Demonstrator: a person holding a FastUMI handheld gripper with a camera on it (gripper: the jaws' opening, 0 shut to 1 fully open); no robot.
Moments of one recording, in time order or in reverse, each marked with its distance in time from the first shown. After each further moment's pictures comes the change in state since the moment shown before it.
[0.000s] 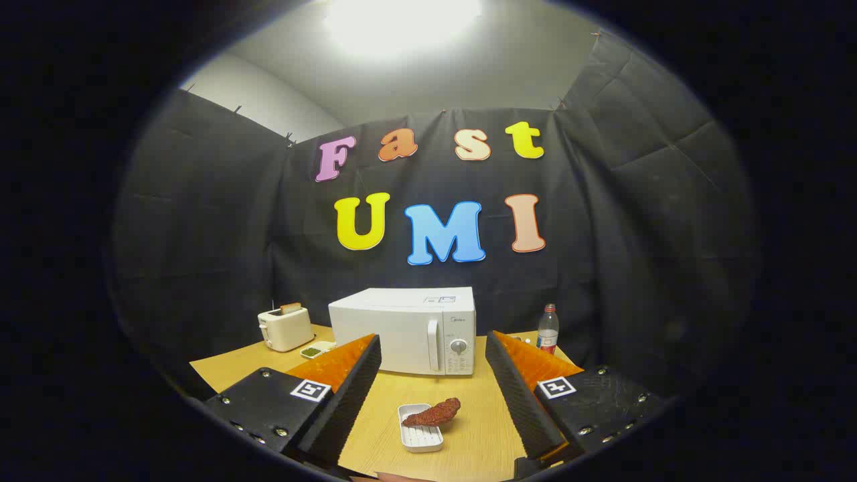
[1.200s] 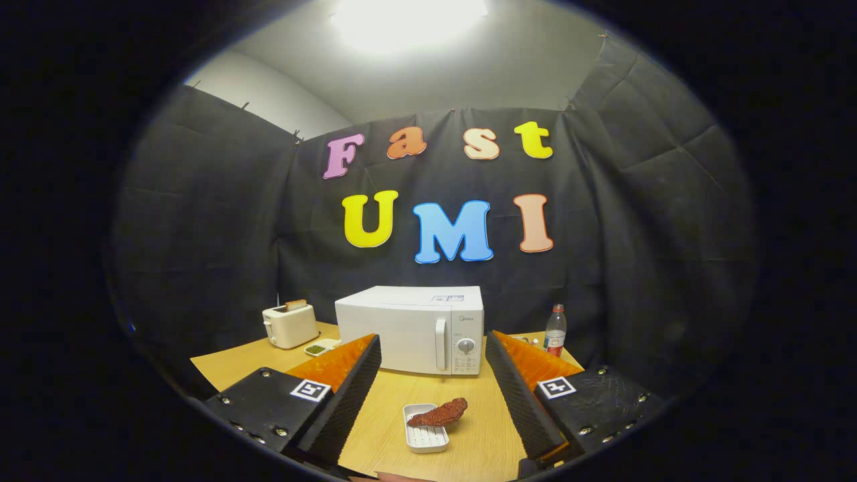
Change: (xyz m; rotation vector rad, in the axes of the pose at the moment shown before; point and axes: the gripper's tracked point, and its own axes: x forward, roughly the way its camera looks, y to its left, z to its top) arm 0.009 0.011 -0.008 -0.019 0.007 0.022
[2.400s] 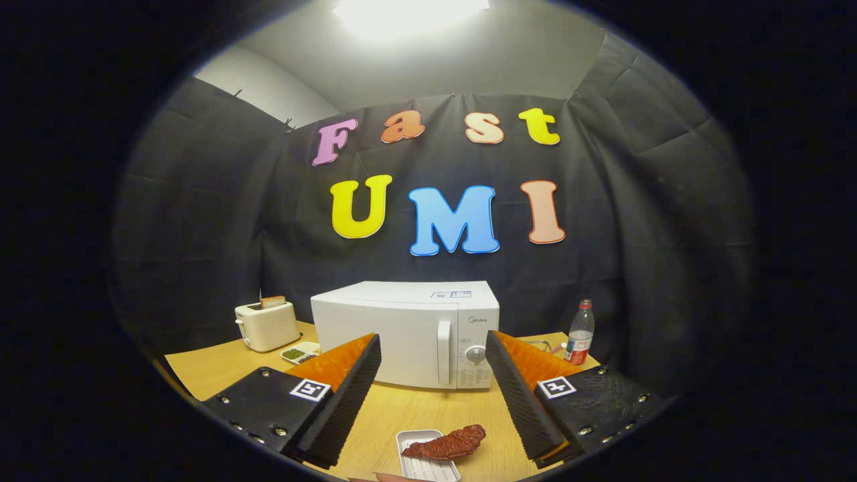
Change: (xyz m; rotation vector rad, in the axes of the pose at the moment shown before) arm 0.129 0.004 -0.047 0.013 -0.002 -0.025
